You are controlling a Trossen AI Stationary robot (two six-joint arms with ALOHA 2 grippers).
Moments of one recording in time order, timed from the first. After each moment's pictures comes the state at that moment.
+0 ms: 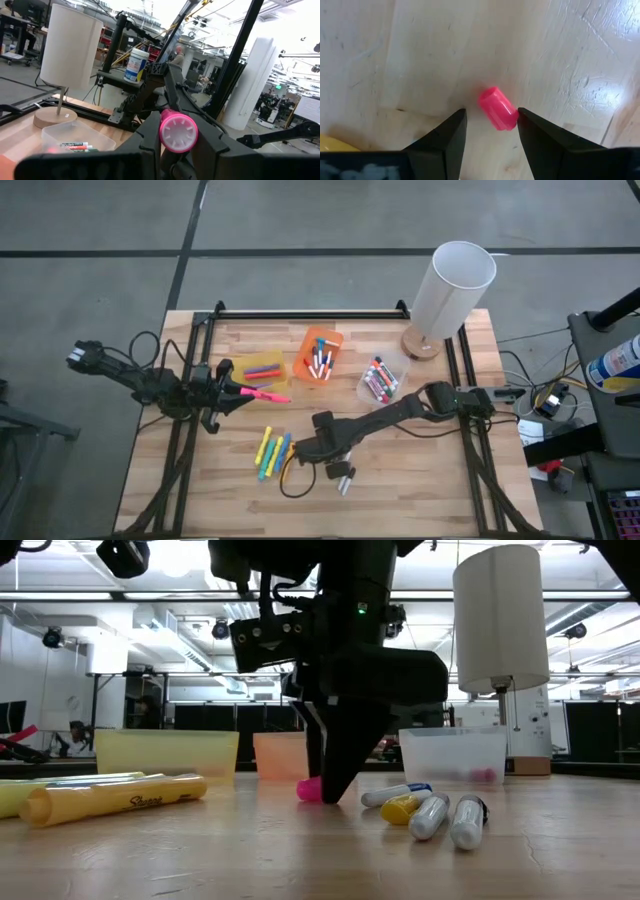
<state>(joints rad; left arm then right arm) -0.39 0.51 0.42 0.32 -0.38 -0.28 0.29 2.34 1.89 -0.98 0.16 0.03</state>
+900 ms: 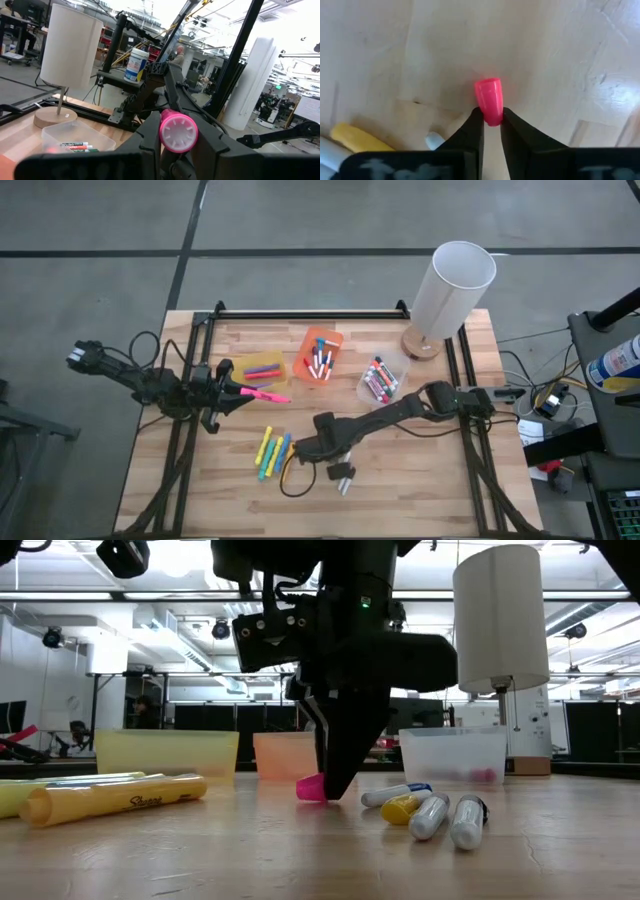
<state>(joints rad) -0.39 0.51 0.42 0.32 -0.38 -0.28 0.29 2.34 1.89 -1.00 0.08 0.04</state>
